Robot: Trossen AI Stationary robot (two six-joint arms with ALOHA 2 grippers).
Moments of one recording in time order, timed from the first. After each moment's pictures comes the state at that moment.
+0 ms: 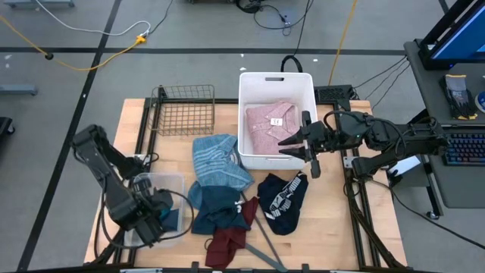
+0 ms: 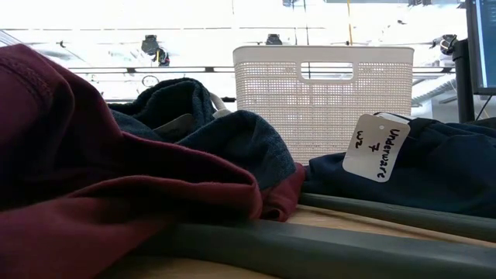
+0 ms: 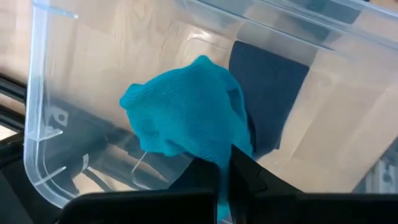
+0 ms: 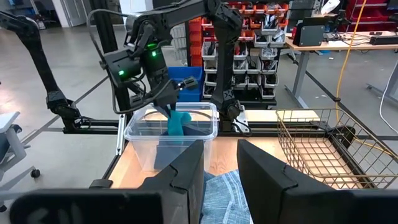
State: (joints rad) left arm -0.89 1.50 1.35 -1.57 -0.05 -1.29; right arm 0.12 1.07 1.26 -0.34 0.03 0.07
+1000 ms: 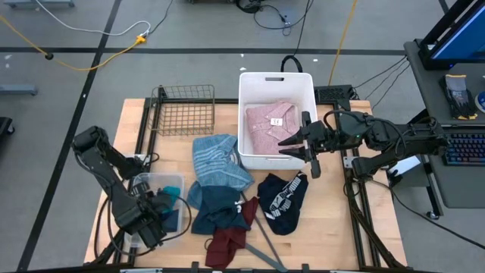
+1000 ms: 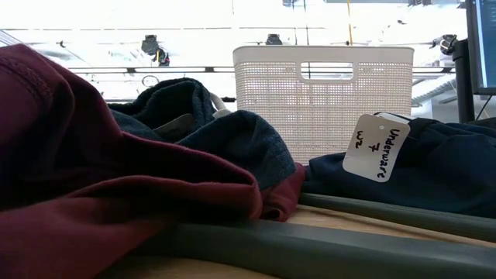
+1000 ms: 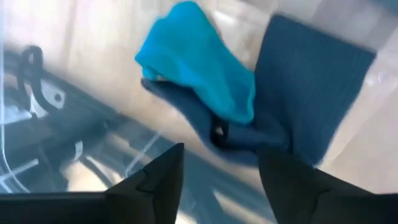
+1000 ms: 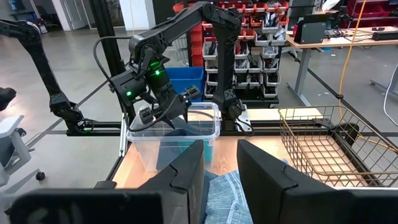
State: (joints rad) left arm -0.93 1.51 1.18 -1.50 -0.01 -1.38; right arm 0.12 1.07 1.26 -0.34 0.02 0.09
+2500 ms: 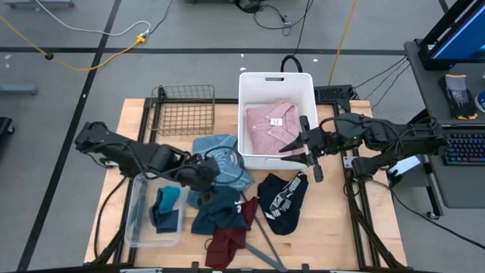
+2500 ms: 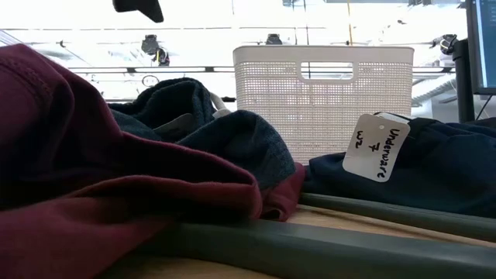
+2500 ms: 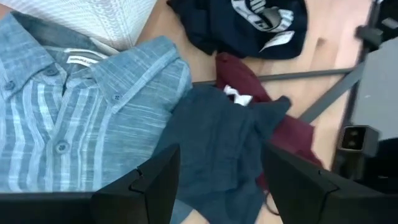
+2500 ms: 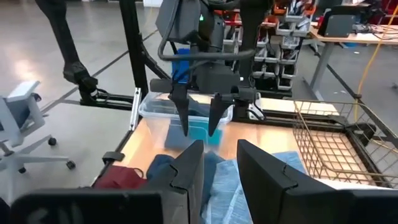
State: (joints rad) left arm -0.32 1.49 1.45 -0.99 -0.13 -0.69; right arm 0.12 1.07 1.26 -0.41 -0.06 0.00
